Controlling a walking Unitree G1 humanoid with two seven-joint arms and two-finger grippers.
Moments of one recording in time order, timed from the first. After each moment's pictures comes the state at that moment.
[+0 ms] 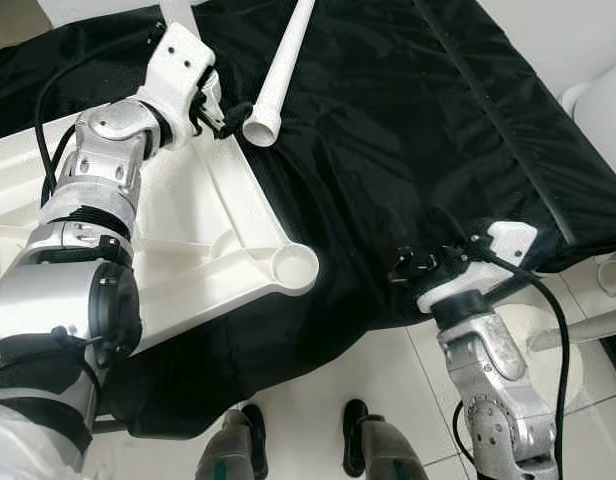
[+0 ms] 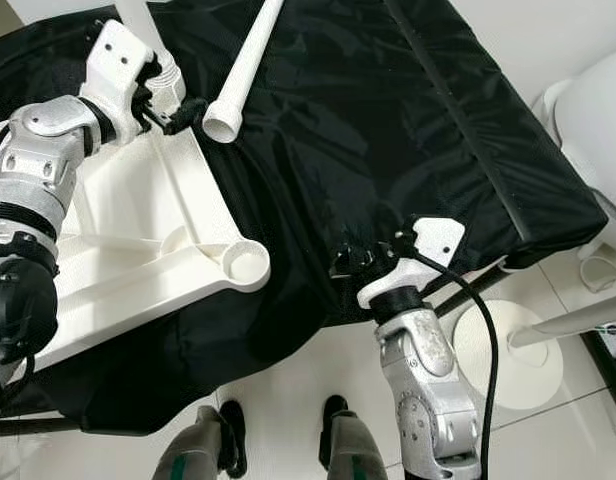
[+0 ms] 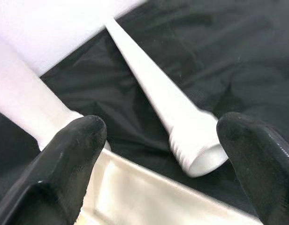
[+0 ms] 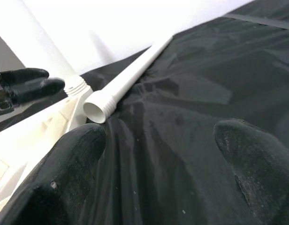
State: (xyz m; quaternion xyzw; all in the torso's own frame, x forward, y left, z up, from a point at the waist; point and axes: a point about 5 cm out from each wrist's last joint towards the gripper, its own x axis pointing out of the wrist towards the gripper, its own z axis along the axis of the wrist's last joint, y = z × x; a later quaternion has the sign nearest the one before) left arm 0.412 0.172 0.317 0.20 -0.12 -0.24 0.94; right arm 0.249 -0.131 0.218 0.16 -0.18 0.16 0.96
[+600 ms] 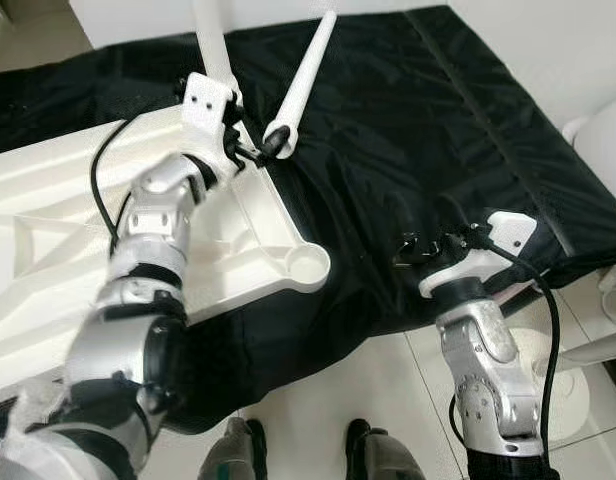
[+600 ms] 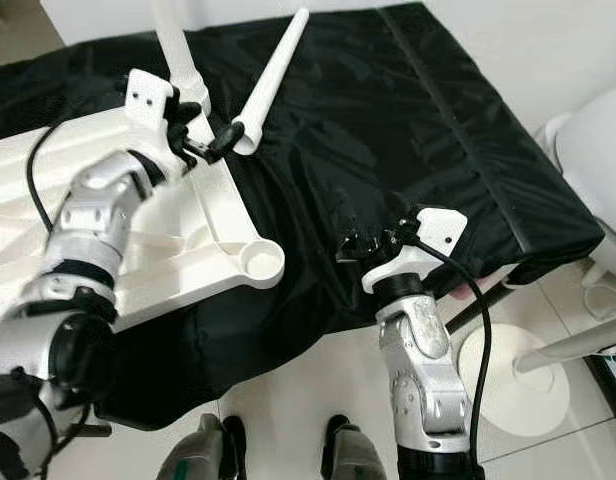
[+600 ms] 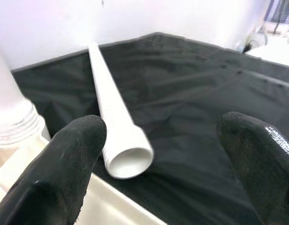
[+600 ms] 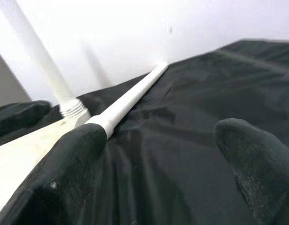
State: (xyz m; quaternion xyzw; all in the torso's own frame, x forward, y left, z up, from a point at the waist) left arm 0.397 0.133 0.261 0.04 -0.14 -0.27 0.95; right arm 0.269 -0.143 0.214 0.13 -0.20 0.09 0.97
